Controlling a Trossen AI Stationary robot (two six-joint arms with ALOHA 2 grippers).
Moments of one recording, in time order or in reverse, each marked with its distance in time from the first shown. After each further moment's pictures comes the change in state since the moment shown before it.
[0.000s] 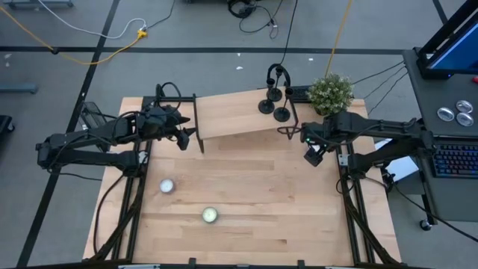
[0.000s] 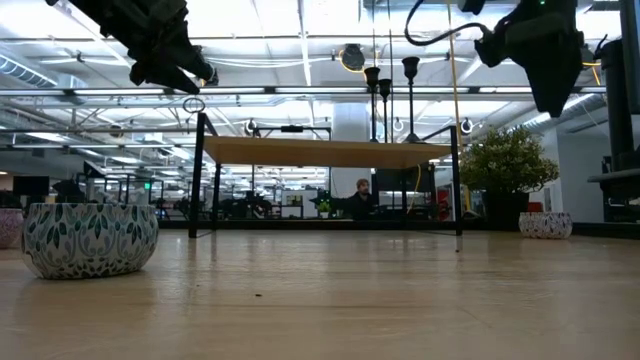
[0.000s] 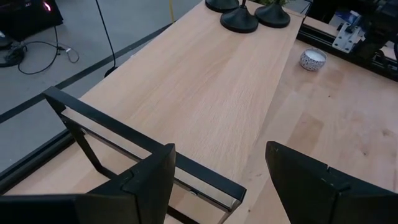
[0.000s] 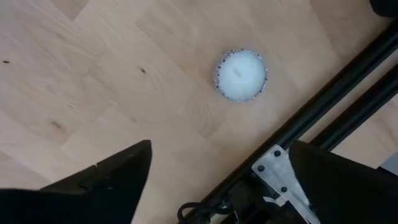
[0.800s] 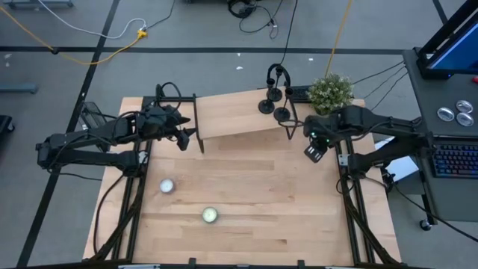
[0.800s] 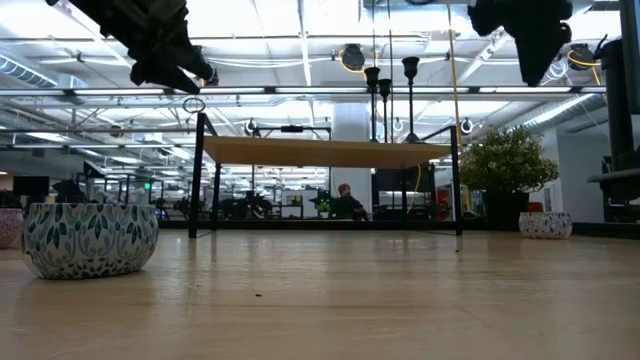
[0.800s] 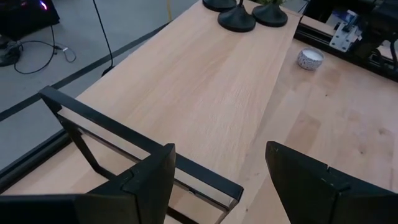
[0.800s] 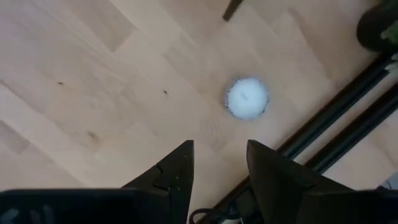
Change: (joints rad) left arm 0.000 0.000 0.000 -0.001 0.010 0.001; right arm 0.011 0.000 0.163 -0.021 0.002 -0.007
